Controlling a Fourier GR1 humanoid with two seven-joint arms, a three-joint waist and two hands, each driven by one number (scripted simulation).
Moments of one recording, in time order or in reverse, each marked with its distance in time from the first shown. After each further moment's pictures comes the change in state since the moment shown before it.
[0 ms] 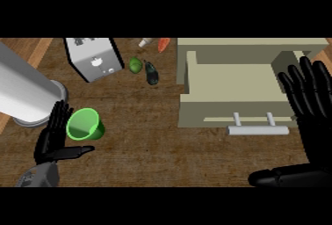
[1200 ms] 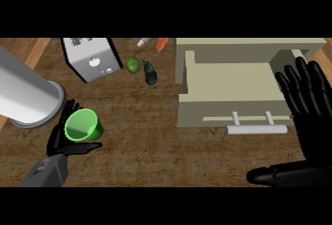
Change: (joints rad) left arm -0.203 0.026 0.016 0.420 -0.016 -0.050 -0.177; right arm -0.001 0.002 -0.002 0.031 0.001 0.019 -0.031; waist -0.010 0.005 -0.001
